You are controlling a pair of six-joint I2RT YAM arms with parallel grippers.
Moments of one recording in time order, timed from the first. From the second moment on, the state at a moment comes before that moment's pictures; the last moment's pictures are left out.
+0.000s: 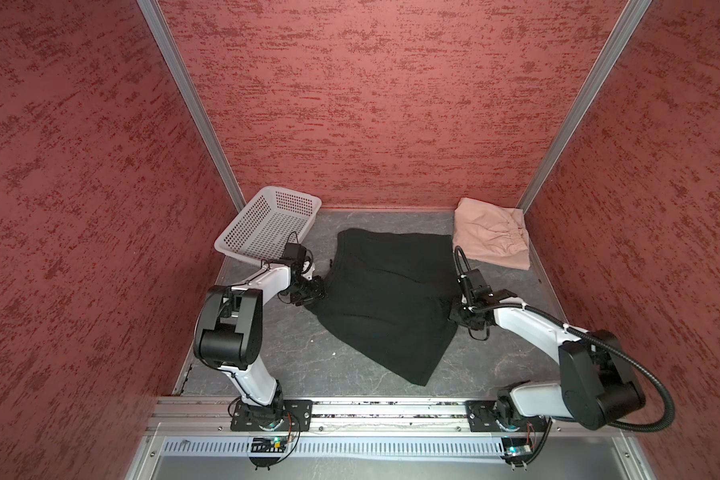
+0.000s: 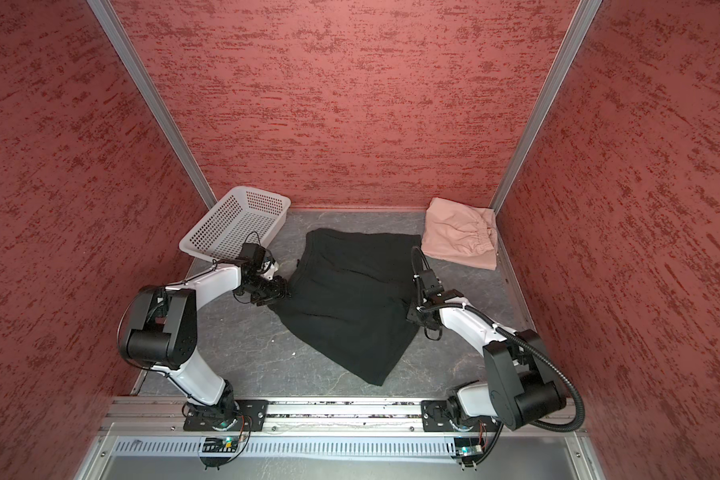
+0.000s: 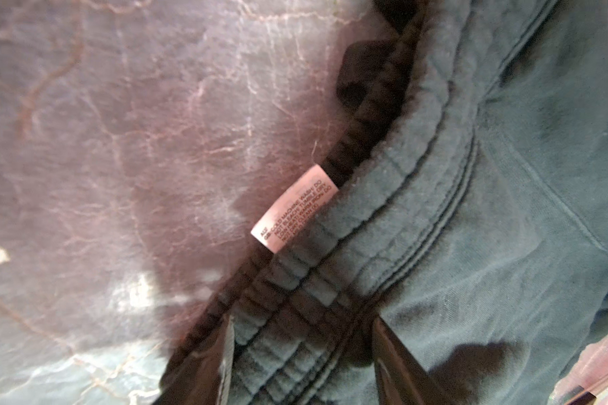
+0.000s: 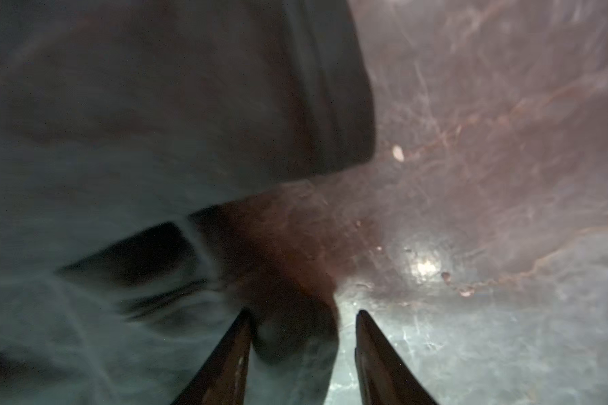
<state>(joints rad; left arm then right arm) -0.10 1.70 1.01 -0.64 0.33 -0.29 0.30 1.38 0.67 -0.52 -0.04 0.65</state>
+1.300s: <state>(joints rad) -0.09 1.71 1.02 -0.67 0.34 -0.29 0.15 1.33 0.49 -0.14 -0.27 0.75</state>
